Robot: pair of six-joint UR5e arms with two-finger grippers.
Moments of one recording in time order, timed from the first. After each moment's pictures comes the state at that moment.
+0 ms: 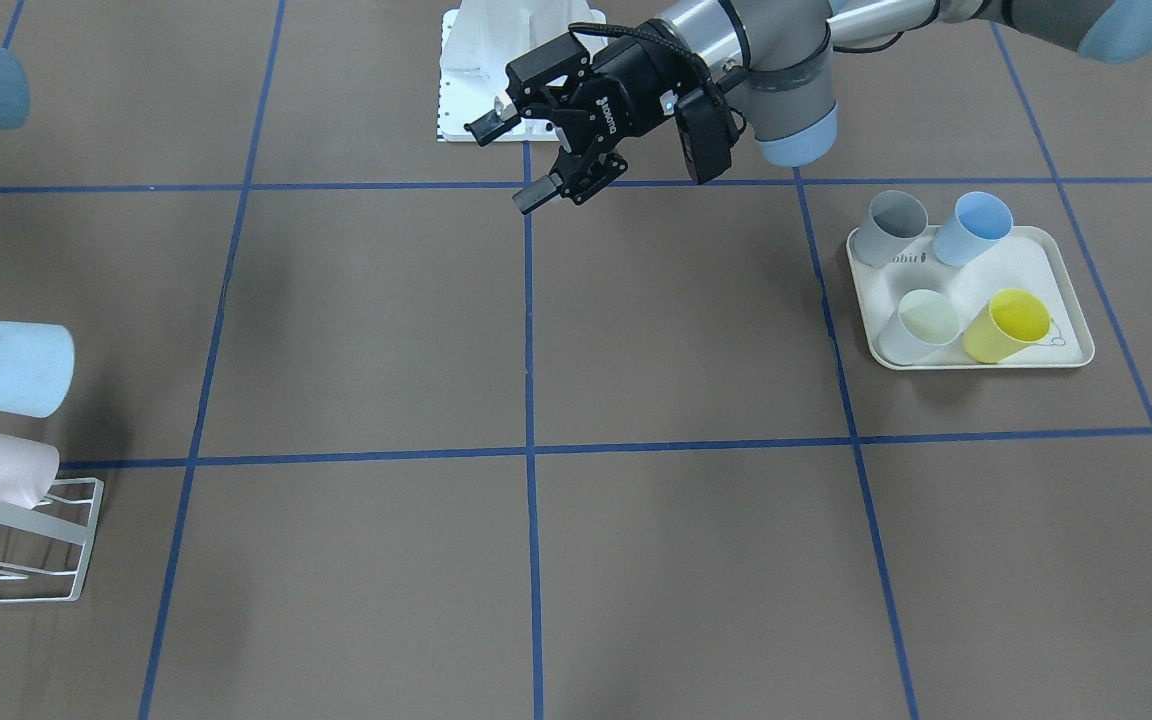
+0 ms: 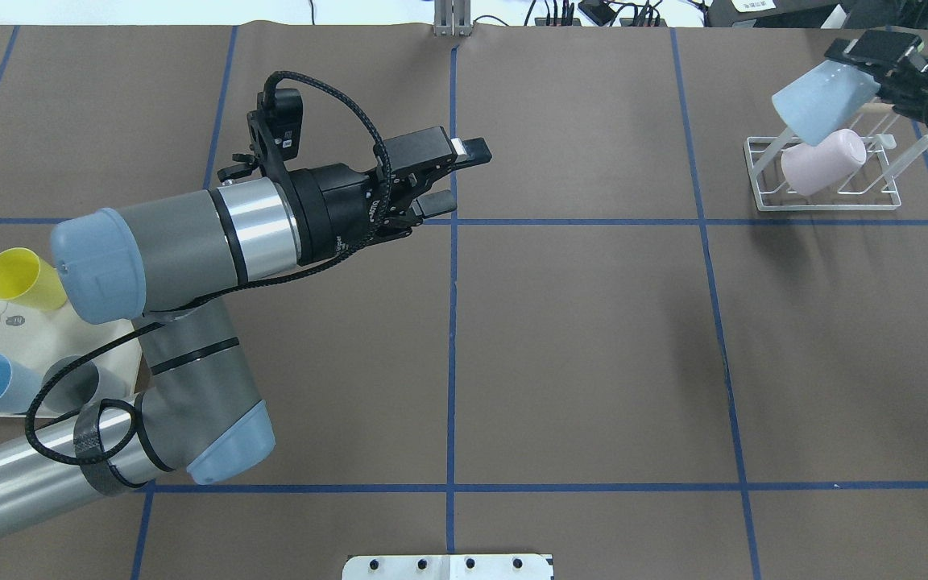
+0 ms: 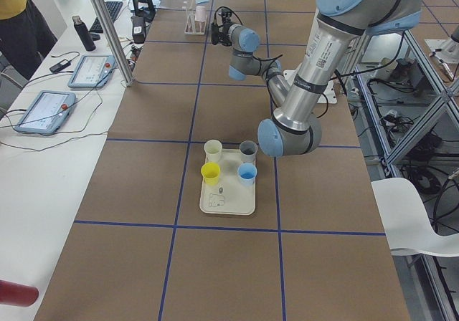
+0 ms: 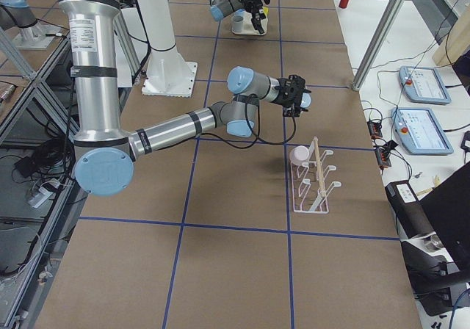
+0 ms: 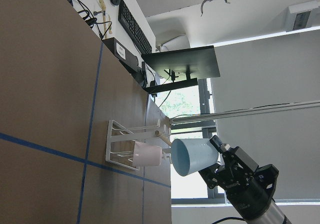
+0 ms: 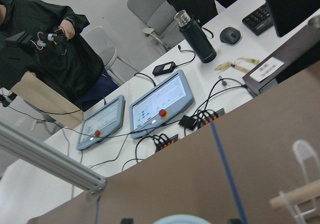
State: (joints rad) left arm -0.54 -2.15 -1.72 -2.84 -1.60 -1.78; right arm 1.08 -1.56 1.85 -0.52 1.68 1.37
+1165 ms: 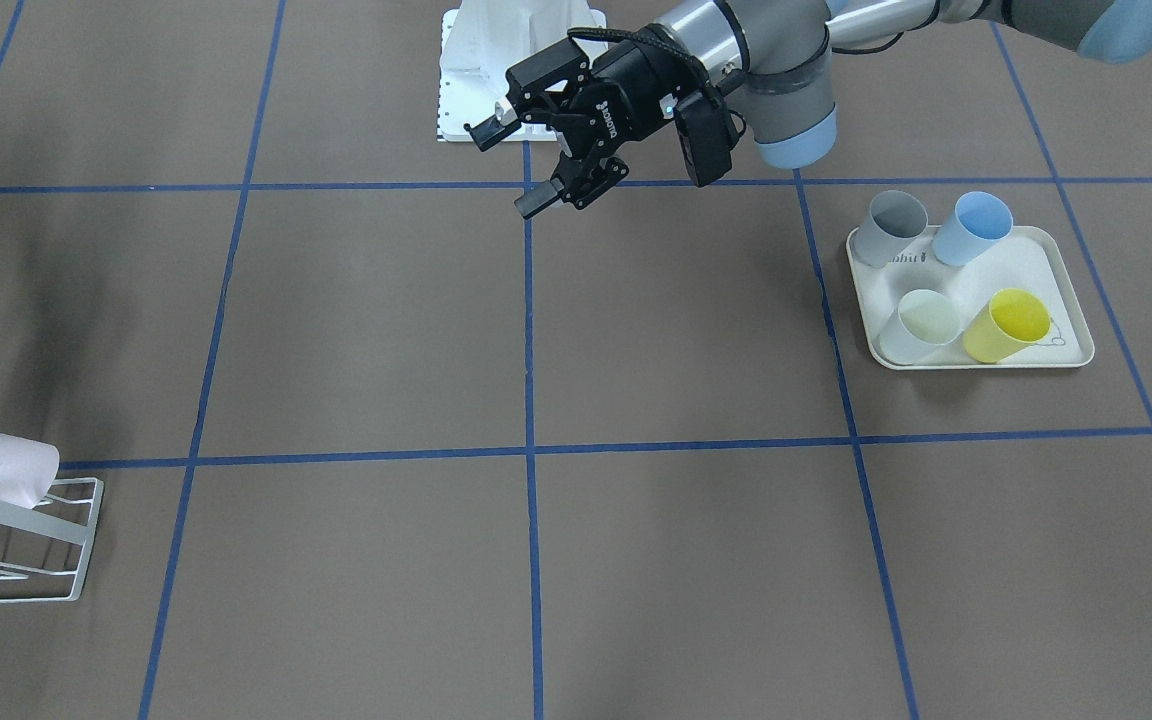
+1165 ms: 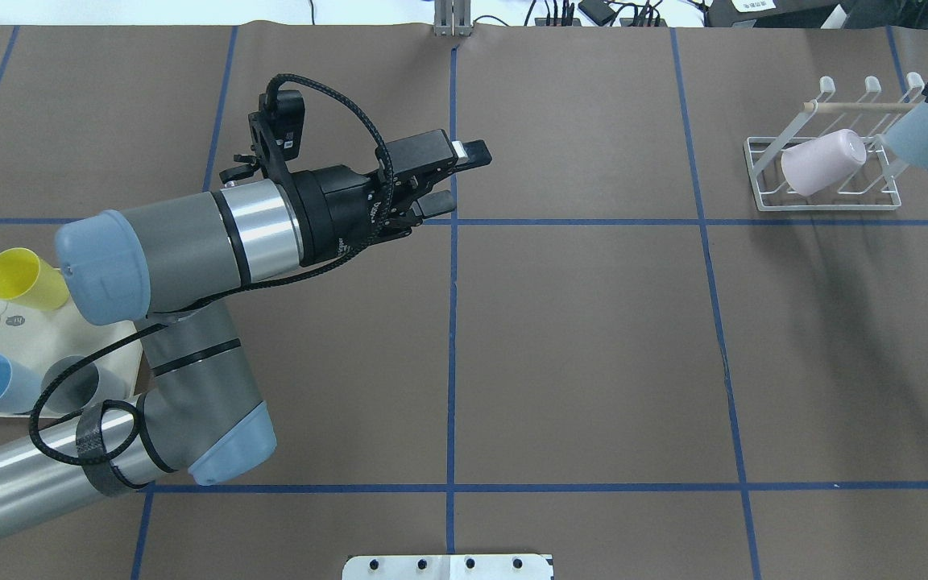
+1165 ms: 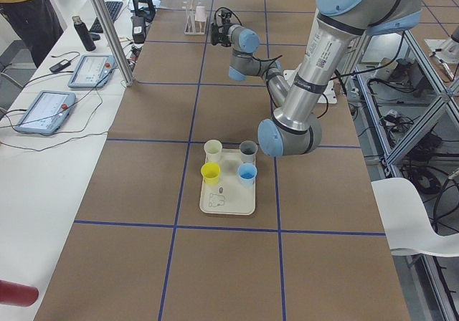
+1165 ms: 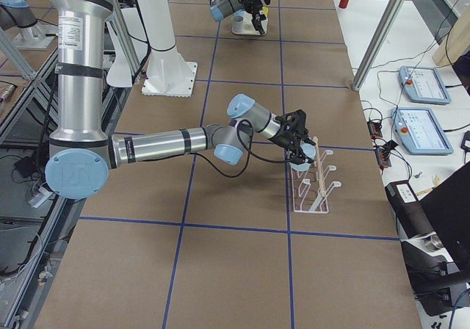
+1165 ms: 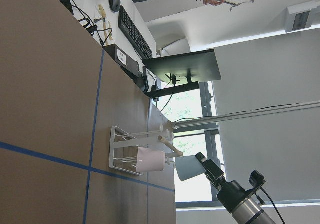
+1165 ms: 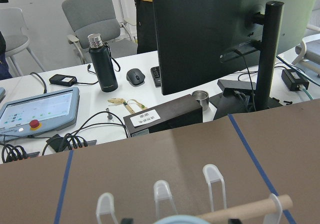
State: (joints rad) left arm -0.54 -2.15 -1.71 -2.84 -1.59 -1.76; right arm 1.11 -1.64 1.75 -0.61 1.53 1.08
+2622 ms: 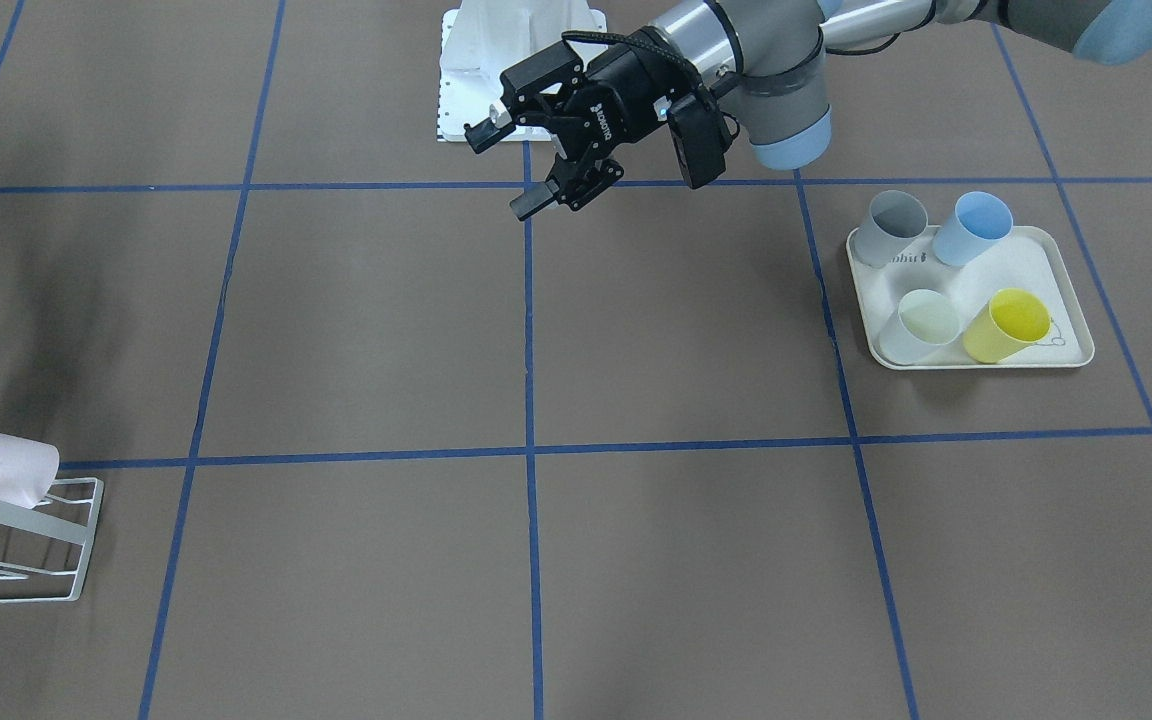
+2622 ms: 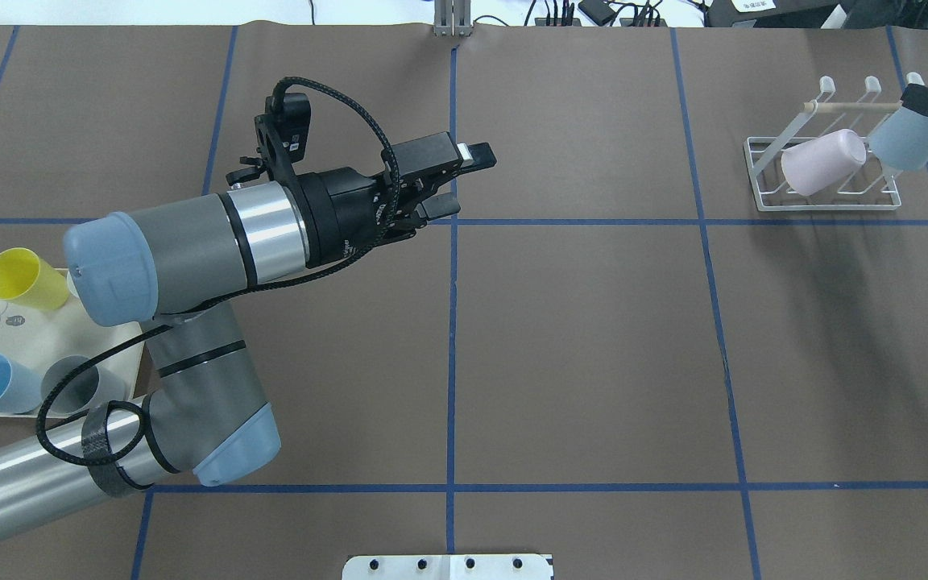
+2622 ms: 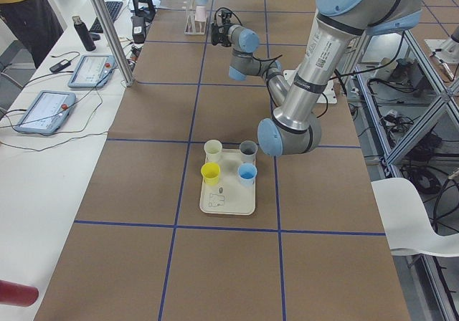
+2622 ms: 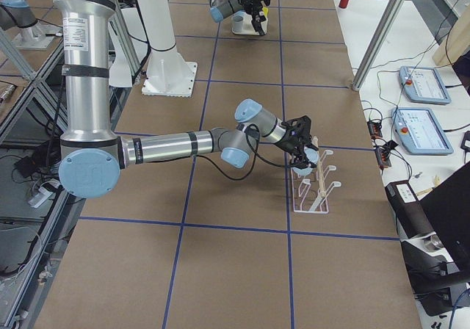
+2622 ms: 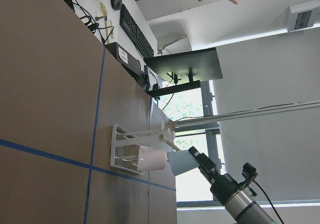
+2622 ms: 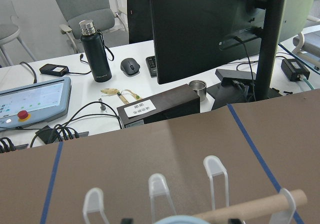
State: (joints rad) left arm -0.53 -2.16 -1.70 -2.84 -1.59 -1.76; right arm 1.09 -1.59 1.66 -0.61 1.53 1.08
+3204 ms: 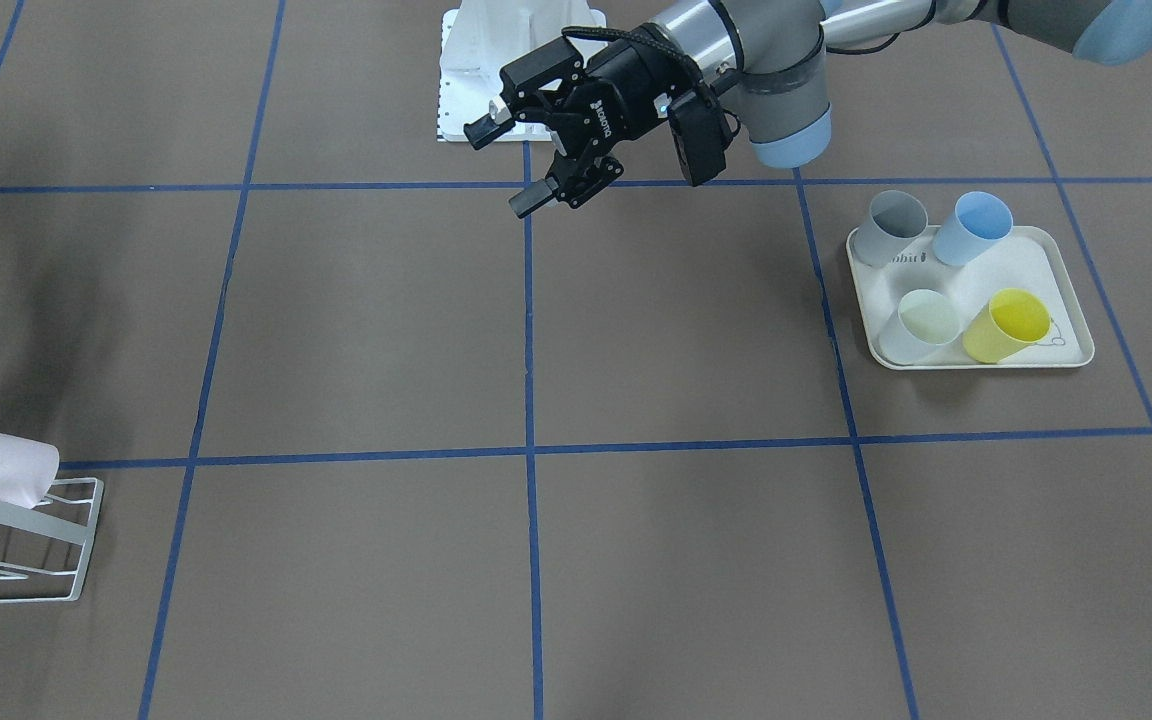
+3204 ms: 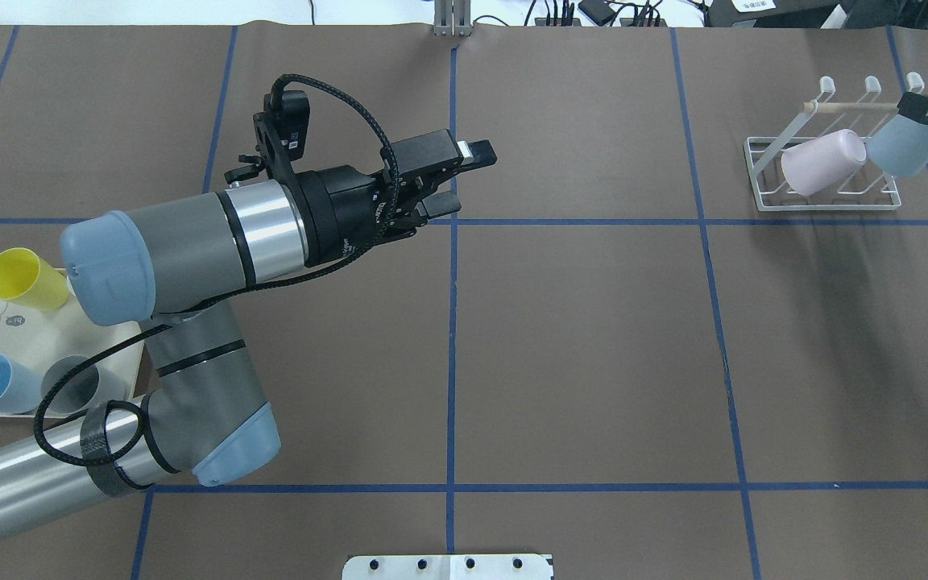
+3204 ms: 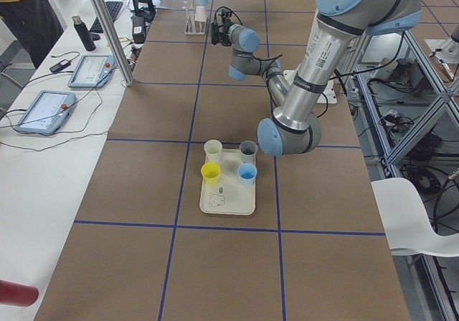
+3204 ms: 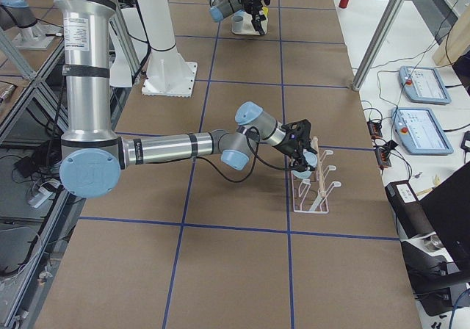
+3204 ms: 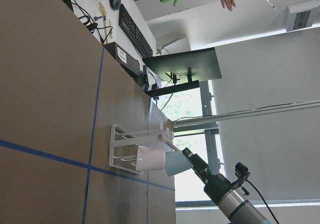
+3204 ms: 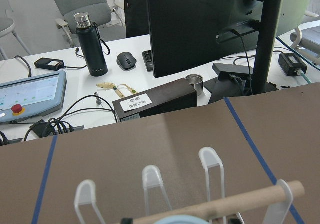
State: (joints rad) left arm -0.54 -2.16 -1.71 -2.84 -1.59 -1.76; right arm 1.08 -1.59 1.65 -0.61 1.53 1.08
